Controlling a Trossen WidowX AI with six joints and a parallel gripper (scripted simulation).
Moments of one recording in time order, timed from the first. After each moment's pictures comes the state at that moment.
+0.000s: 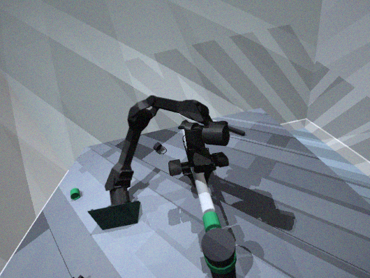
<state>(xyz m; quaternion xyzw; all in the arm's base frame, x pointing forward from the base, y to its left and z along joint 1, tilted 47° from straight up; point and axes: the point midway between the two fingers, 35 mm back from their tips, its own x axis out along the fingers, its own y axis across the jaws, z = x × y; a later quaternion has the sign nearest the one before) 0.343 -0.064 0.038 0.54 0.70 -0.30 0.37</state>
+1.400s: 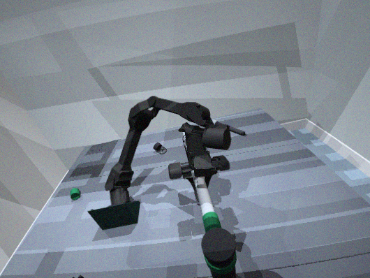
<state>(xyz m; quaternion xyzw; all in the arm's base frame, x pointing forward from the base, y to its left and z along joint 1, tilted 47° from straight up) 0.342 -0.071 0.027 0.53 0.70 -0.30 0.37</state>
